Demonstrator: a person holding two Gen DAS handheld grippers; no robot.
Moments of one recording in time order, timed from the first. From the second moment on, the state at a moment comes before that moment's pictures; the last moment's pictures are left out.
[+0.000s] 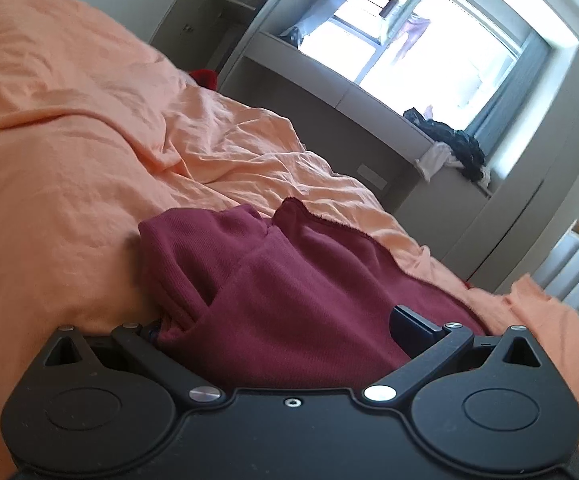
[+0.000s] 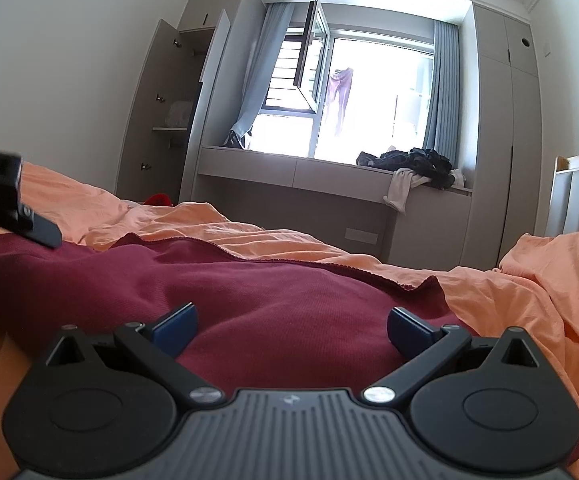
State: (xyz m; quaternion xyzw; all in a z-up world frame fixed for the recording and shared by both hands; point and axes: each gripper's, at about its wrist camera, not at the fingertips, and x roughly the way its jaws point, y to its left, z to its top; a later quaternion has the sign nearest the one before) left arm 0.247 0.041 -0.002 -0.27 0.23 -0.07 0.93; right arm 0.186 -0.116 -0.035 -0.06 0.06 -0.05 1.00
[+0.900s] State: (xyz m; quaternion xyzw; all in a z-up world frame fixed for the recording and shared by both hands) left arm 0.250 -0.131 0.118 -0.01 0.13 -0.23 0.96; right arm 0.160 -0.208 0.009 -0.15 0.13 -0.01 0.98
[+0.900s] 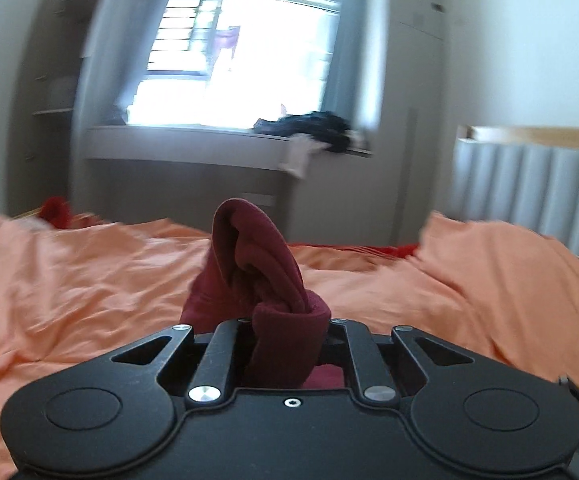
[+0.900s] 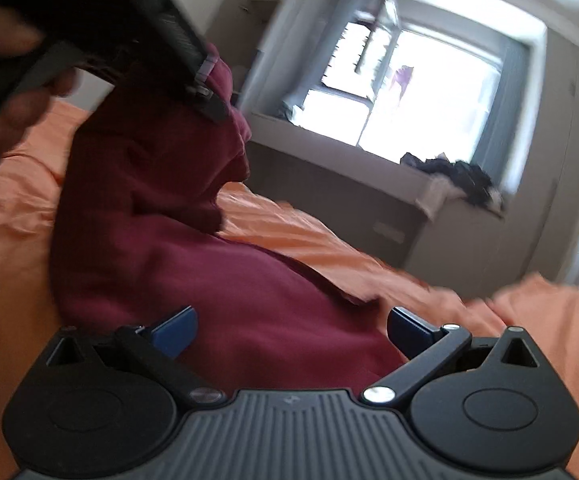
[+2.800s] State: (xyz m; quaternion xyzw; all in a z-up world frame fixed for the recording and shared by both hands) left arm 0.136 -0.178 0.046 0.26 0.12 -0.28 0.92; right arm 0.210 -0.325 0.020 0.26 0.10 0.10 0.96
